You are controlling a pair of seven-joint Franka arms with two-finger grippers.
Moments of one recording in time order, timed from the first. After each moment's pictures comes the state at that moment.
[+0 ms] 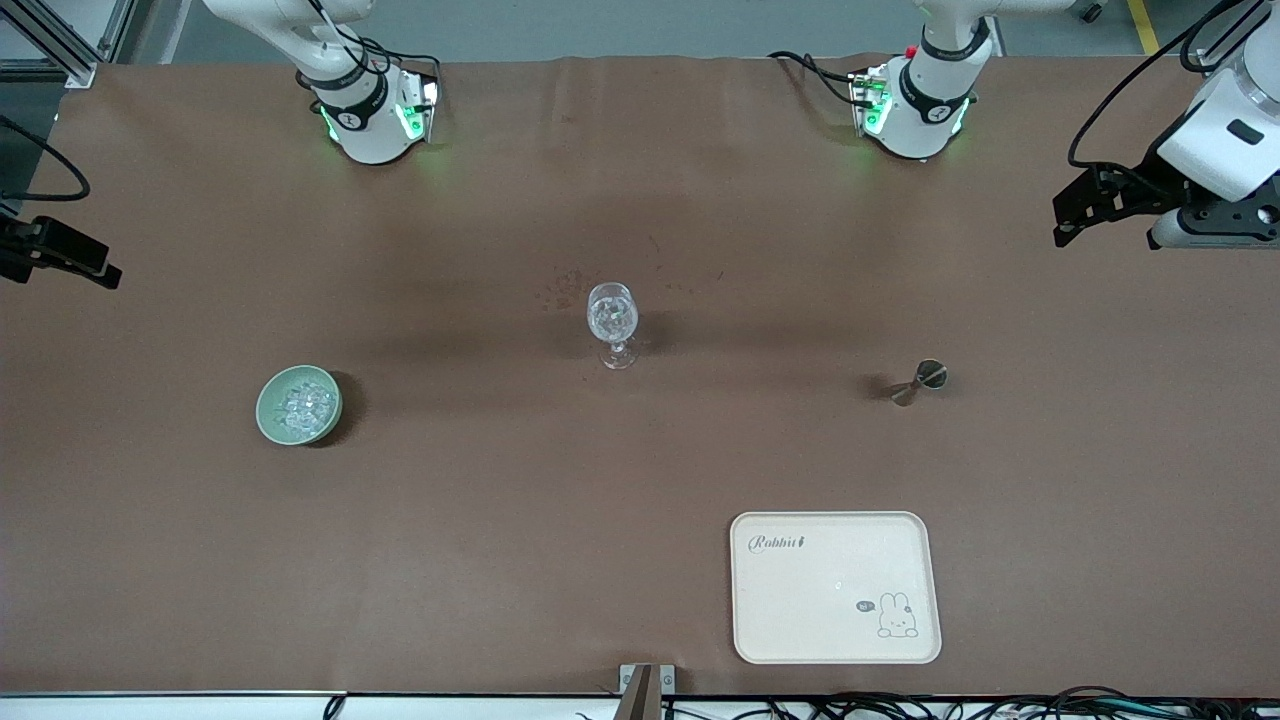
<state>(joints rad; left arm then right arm) -0.06 -0.10 -0.07 -1.67 0.02 1.60 -0.06 0.01 0.07 -0.09 -1.44 0.01 1.47 0.00</state>
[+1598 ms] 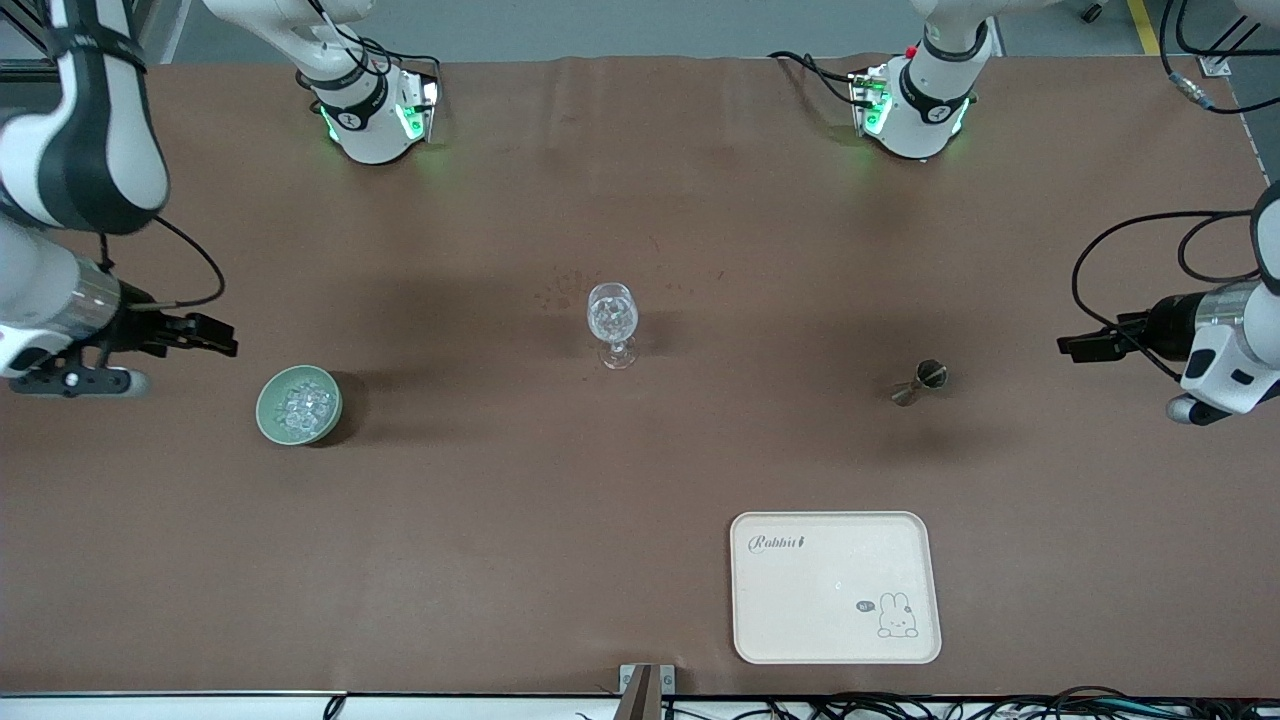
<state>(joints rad) 0.17 0.34 -0.01 -1.63 -0.17 1.58 -0.24 0.01 0.14 -0.08 -1.88 0.02 1.93 -0.07</state>
